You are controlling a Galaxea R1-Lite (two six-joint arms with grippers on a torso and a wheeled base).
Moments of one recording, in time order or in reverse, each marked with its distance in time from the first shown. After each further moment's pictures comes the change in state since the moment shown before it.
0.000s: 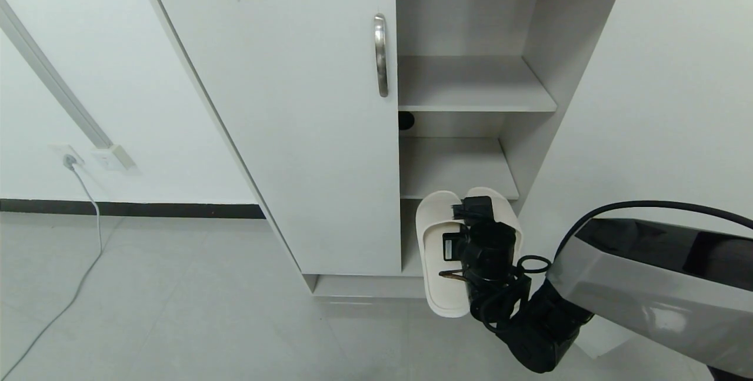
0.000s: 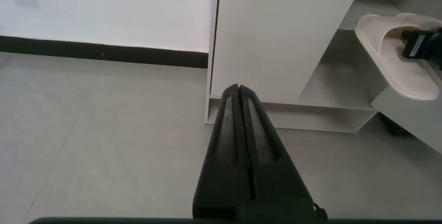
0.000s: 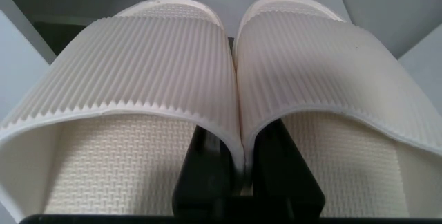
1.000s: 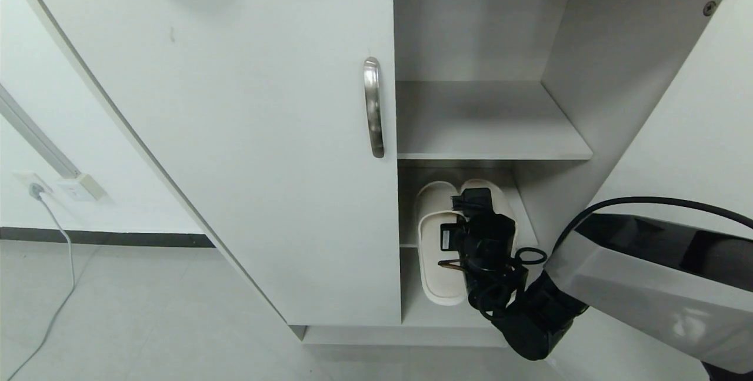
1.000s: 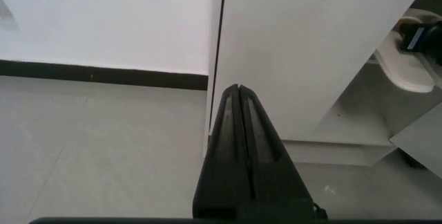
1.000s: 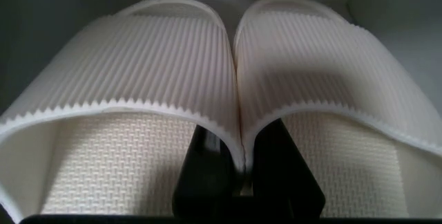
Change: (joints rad) left arm 0.000 0.000 0.000 0.000 0.000 0.000; right arm -0.026 0.022 -0.074 0.010 0.041 0.009
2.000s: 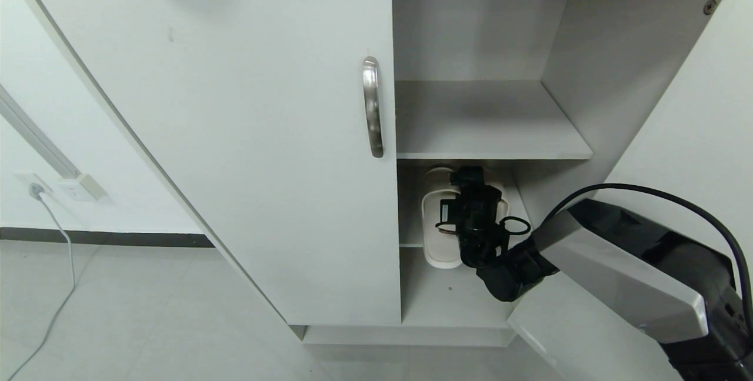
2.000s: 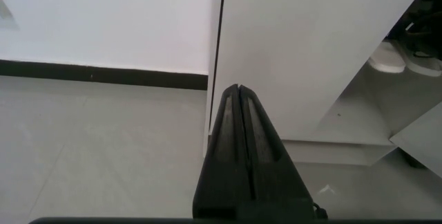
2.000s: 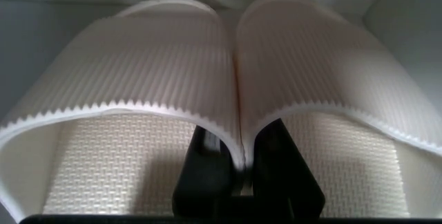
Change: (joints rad) left arm 0.000 0.000 0.000 0.000 0.002 0.000; right arm -0.107 0.140 -0.404 0.282 0.069 0.007
